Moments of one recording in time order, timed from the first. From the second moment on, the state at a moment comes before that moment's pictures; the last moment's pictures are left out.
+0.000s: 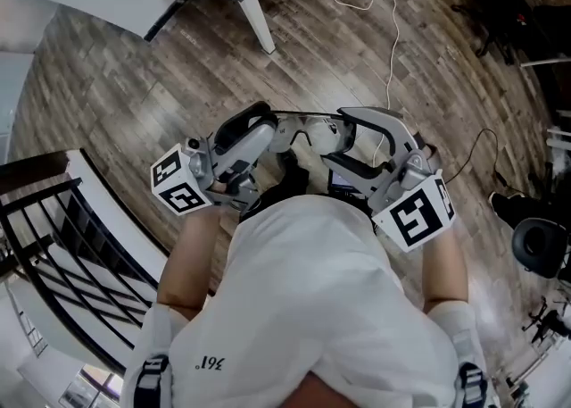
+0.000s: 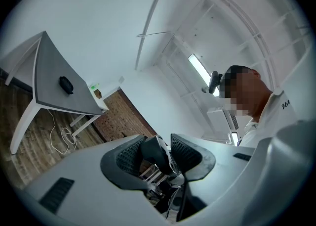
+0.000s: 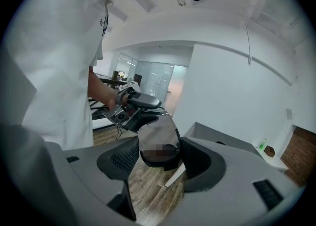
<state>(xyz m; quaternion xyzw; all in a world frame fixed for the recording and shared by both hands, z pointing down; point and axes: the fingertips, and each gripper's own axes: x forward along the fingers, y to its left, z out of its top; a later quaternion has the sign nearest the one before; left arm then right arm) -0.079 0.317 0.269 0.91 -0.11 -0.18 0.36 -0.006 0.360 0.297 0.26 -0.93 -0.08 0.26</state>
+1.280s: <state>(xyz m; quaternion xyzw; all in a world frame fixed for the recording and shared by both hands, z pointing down) -0.021 0.158 0.285 0.89 -0.20 -0.19 0.36 0.057 0.185 0.304 0.16 -0.94 -0.13 0.26</state>
